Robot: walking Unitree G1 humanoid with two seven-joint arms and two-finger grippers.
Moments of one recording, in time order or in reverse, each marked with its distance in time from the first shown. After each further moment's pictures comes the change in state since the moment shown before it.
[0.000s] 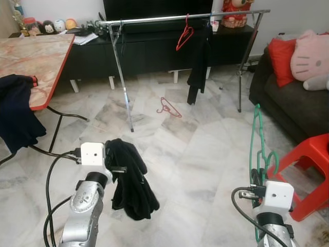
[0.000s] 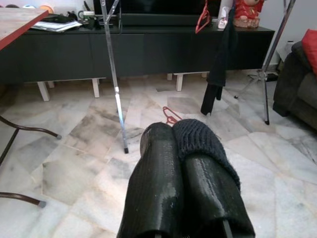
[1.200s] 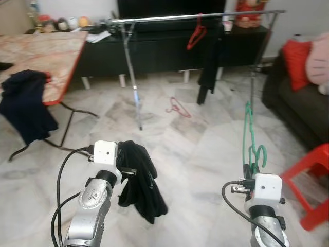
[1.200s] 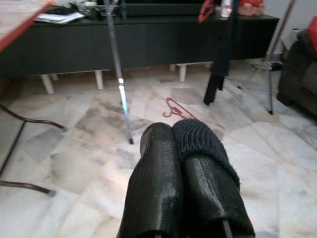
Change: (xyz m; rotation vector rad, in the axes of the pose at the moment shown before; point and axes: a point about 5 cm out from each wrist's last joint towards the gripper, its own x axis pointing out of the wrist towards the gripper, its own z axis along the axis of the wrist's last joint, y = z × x) left arm 0.005 -0.020 0.003 0.018 0.044 -0.100; right arm 0.009 0.013 0.007 -0.049 0.010 0.022
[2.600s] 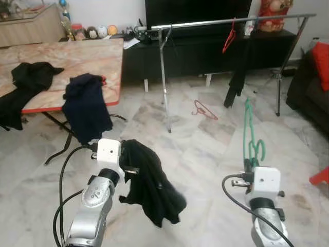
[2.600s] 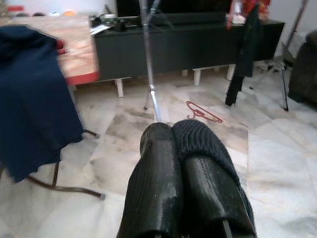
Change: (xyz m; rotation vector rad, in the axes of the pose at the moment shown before) left arm 0.003 -0.004 0.006 0.033 -0.005 -0.020; right arm 0.016 0.000 -0.002 -0.026 0.000 0.008
